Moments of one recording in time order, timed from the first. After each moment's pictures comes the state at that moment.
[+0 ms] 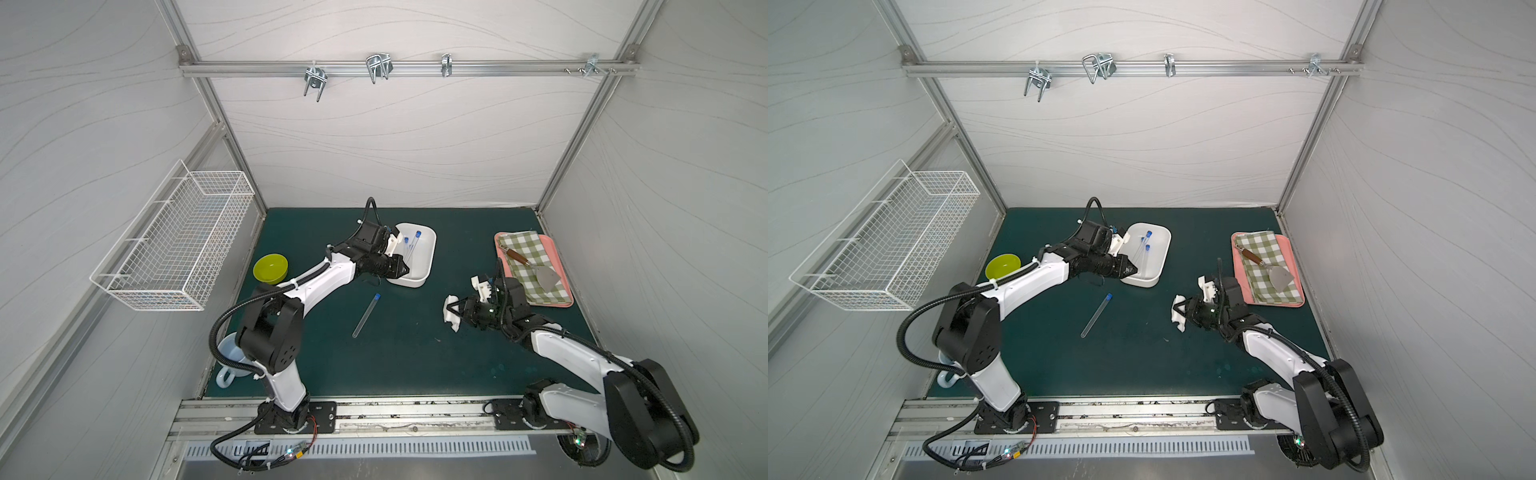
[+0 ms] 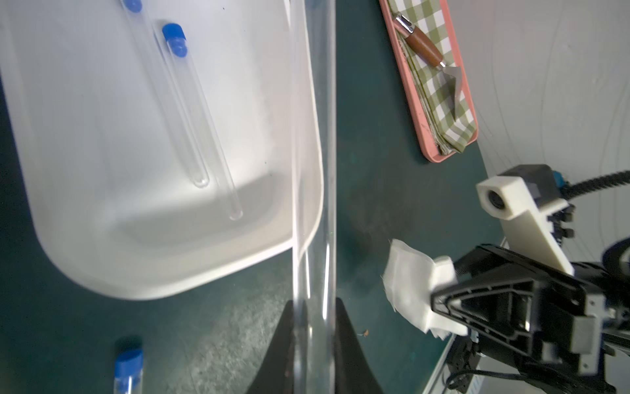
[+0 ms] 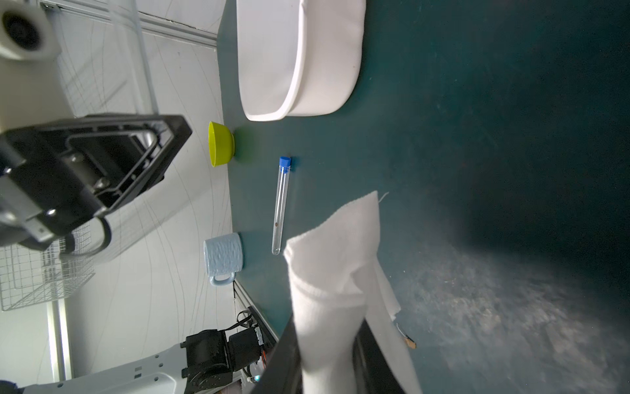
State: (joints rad) left arm -0.48 1.79 1.35 -0.47 0.46 -0.32; right arm 0.39 1.14 0.42 0.06 -0.63 0.90
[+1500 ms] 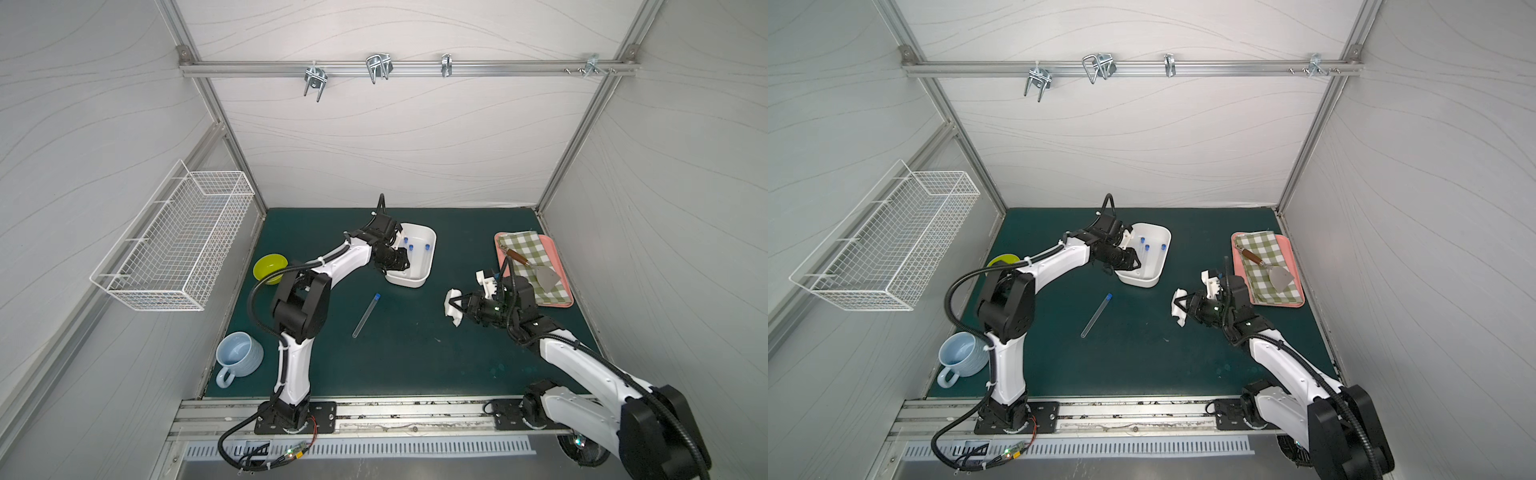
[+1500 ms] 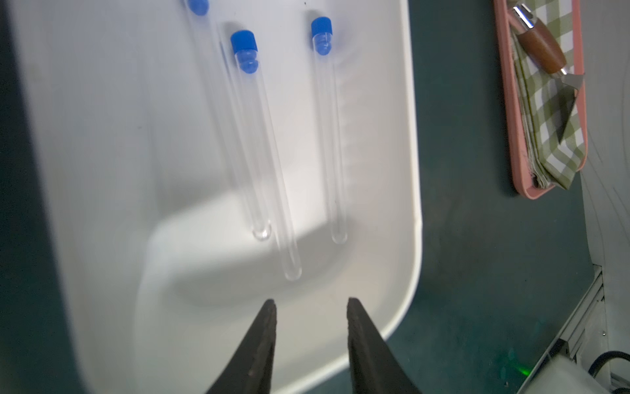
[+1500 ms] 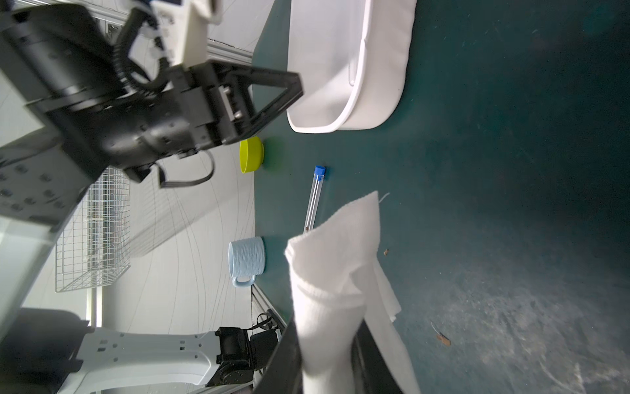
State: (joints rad) left arm -0.48 1.92 1.49 -0.57 0.32 -0.31; right arm 0.39 1.02 0.44 0.02 -0.64 0.94
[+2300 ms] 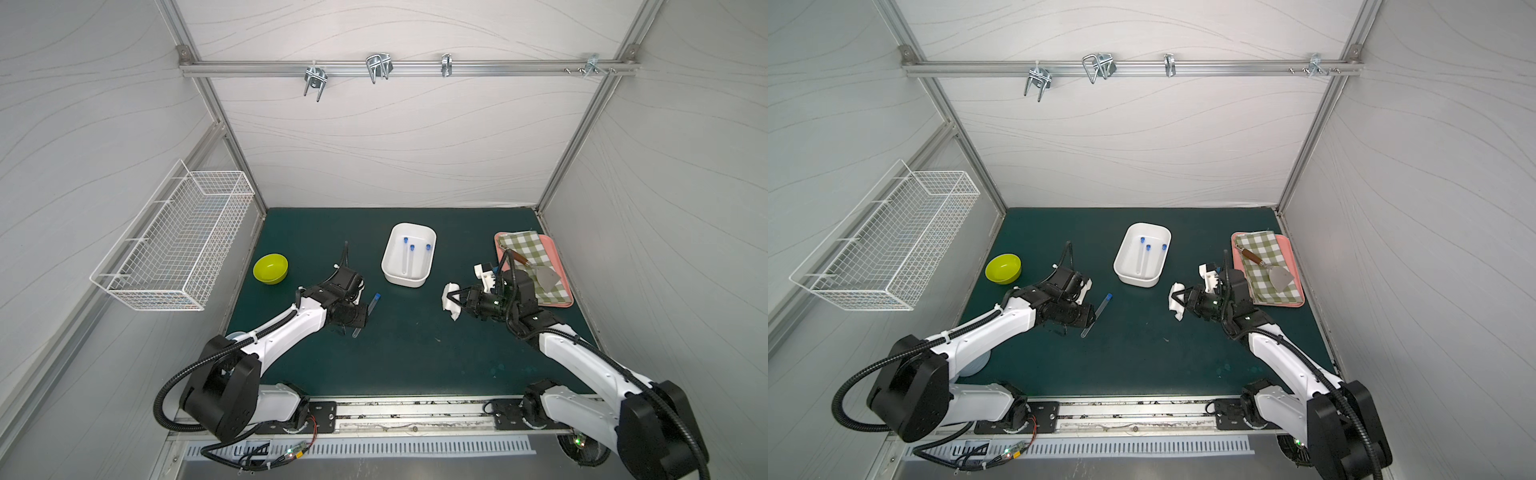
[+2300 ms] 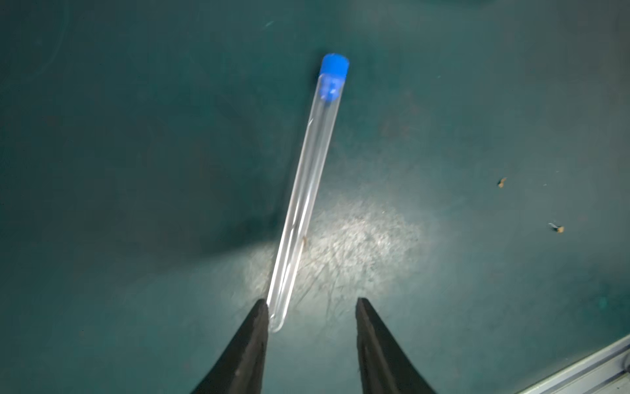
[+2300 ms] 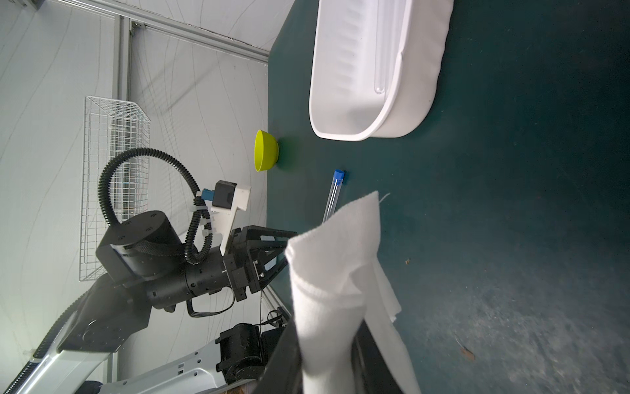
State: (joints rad) left arm -0.49 1.32 0.76 -0.65 0.10 -0.36; right arm 0.39 1.05 0.50 0.03 -0.67 0.94
